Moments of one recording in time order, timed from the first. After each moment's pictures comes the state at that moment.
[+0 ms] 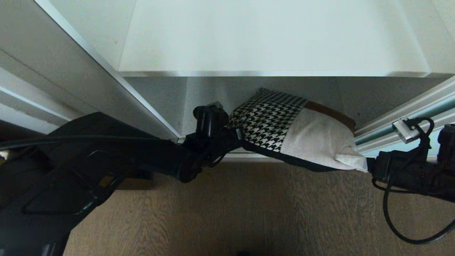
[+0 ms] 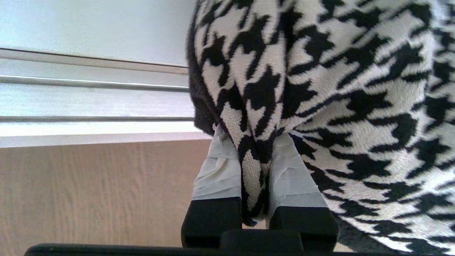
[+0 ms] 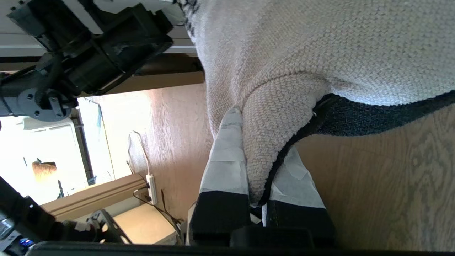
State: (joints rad) left arm -0.59 2.23 -1.44 -0.62 0.13 -0.42; right arm 0.03 1.56 -0.56 -0.76 0.74 0.45
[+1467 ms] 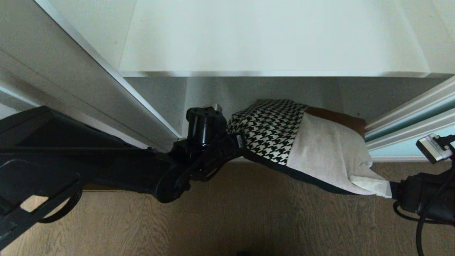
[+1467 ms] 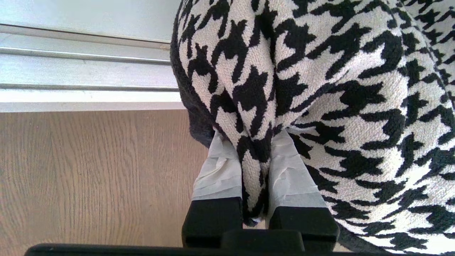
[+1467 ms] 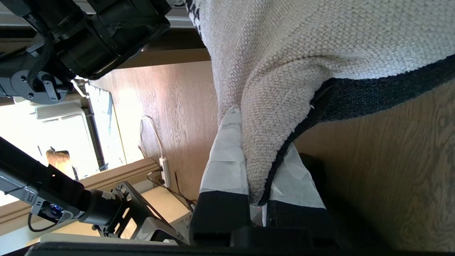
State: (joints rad) left arm -0.66 2.04 -1.19 -0.67 0.18 -0.43; right arm 0.06 1.33 -0.41 -0.64 0.74 0.46
